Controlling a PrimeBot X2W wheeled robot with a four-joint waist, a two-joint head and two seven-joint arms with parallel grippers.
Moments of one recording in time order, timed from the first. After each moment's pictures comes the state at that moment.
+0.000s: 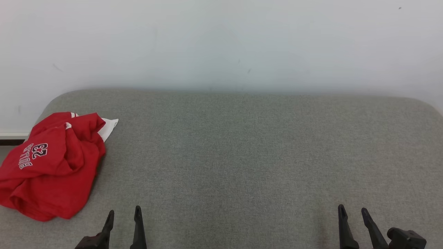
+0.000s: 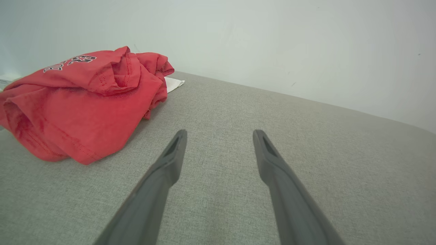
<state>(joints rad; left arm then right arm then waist) -0.02 0.08 -0.12 0.27 -0.33 0.05 -0.20 0.03 -0.05 -0.03 0.31 0.34 0.13 -0.18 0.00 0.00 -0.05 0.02</state>
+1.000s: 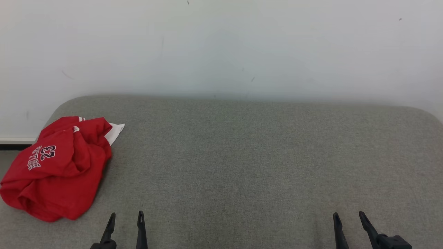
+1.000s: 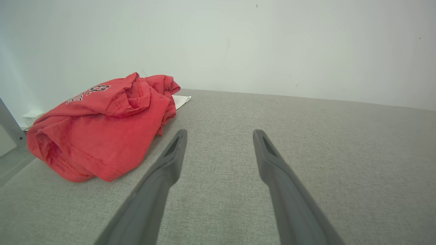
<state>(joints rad) 0.00 0.05 -0.08 0.30 -0.15 0.03 -0.26 0.06 -0.05 -0.03 0.30 0.09 0.13 -0.21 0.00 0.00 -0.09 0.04</state>
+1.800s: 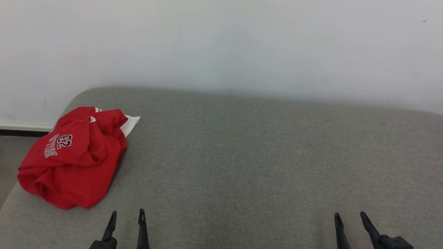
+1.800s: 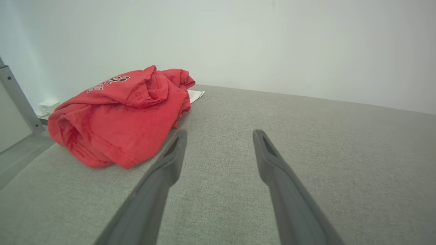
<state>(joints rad) -0.02 0.05 -0.09 0.31 -0.16 0.03 -0.26 0.07 -0.05 -0.03 0.29 0.08 0.13 -0.22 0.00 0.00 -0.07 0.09</state>
